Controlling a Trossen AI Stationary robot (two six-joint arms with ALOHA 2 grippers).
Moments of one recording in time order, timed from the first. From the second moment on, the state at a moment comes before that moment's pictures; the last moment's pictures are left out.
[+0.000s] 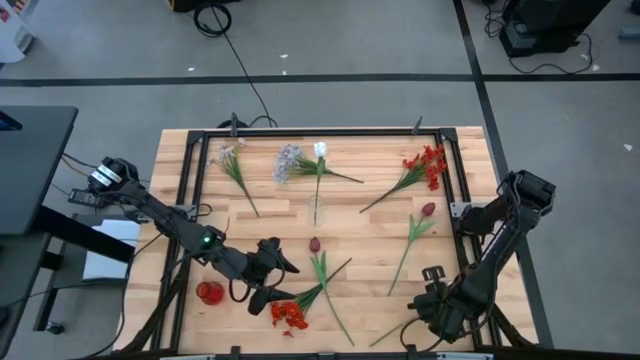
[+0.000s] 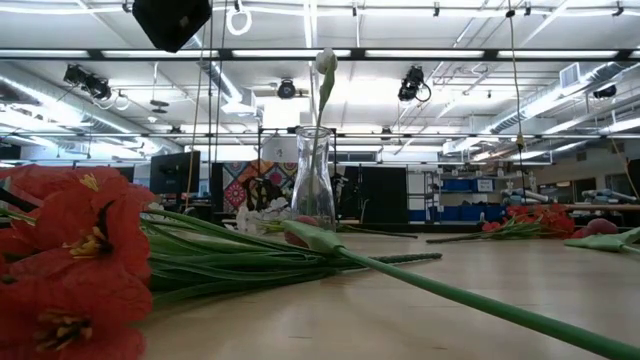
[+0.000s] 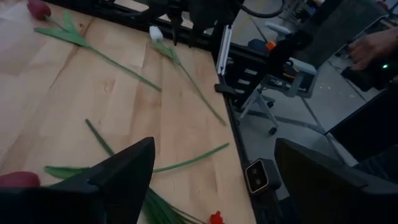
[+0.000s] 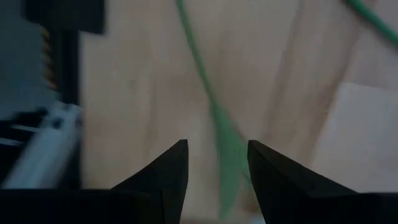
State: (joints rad) left arm -0.58 1.34 0.79 0.20 -0.28 -0.53; right arm 0.98 1.59 1.03 -0.91 -0.04 0.81
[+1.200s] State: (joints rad) left arm -0.58 1.34 0.79 0.08 -0.40 -0.67; right arm 0.97 1.62 0.89 -0.73 -0.11 0.75
